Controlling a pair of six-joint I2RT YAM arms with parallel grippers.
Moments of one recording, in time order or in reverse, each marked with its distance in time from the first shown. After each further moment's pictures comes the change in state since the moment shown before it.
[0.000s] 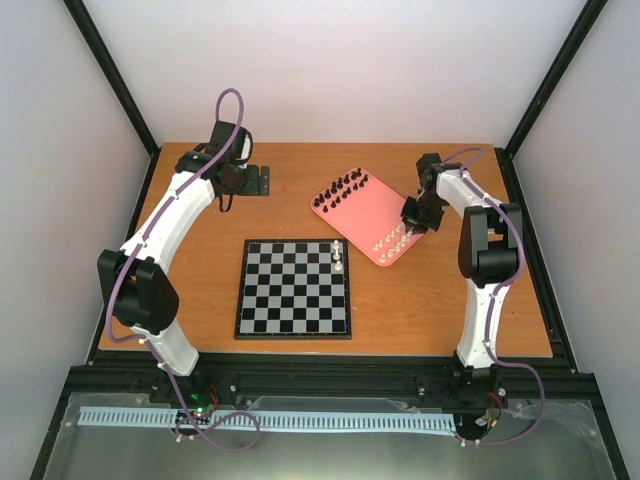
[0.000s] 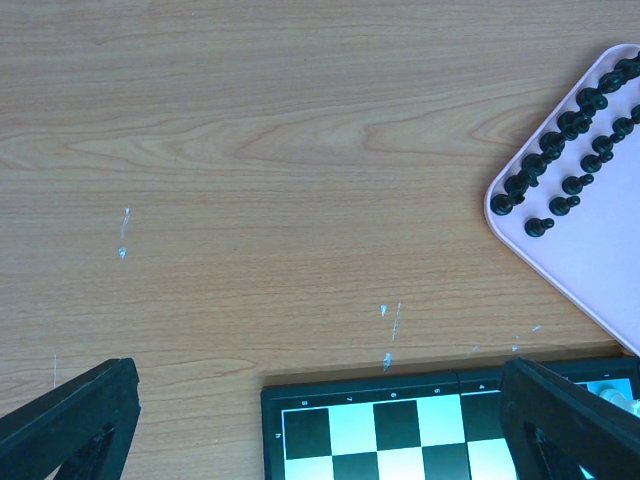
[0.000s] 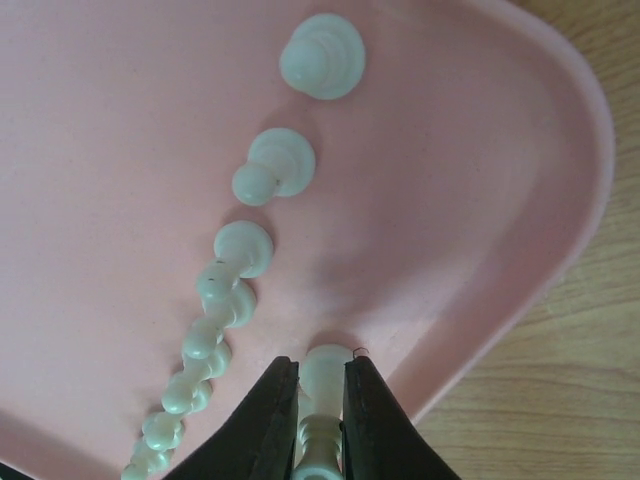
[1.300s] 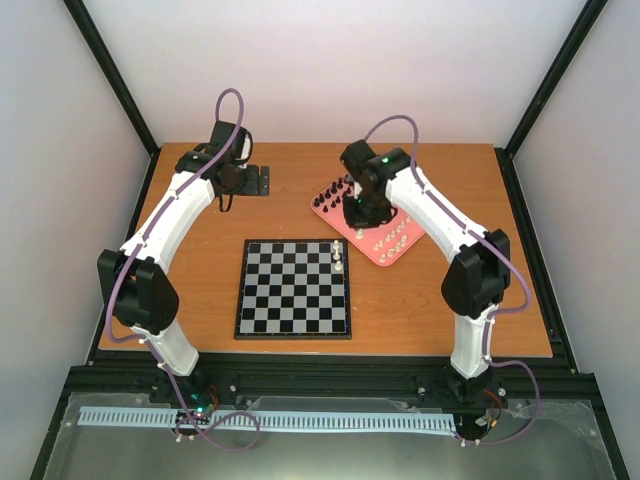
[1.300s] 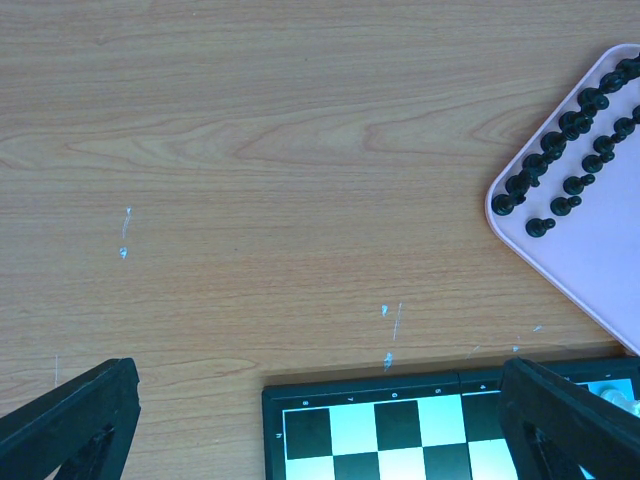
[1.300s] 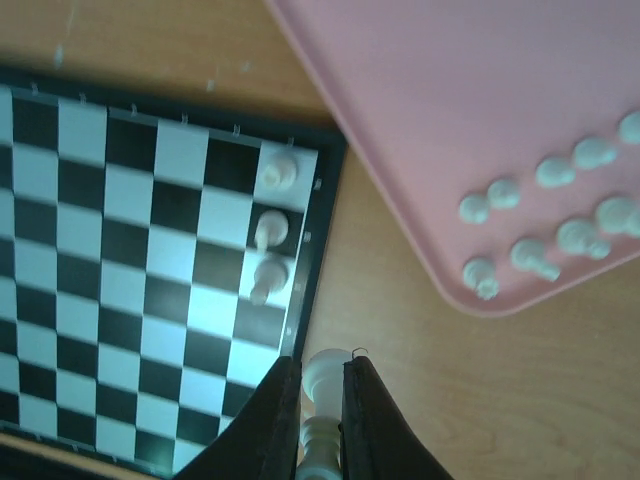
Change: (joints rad) left arm 0.000 0.000 0.000 0.000 -0.002 0.000; right arm 0.428 -0.174 0.271 -0.303 0.131 -0.092
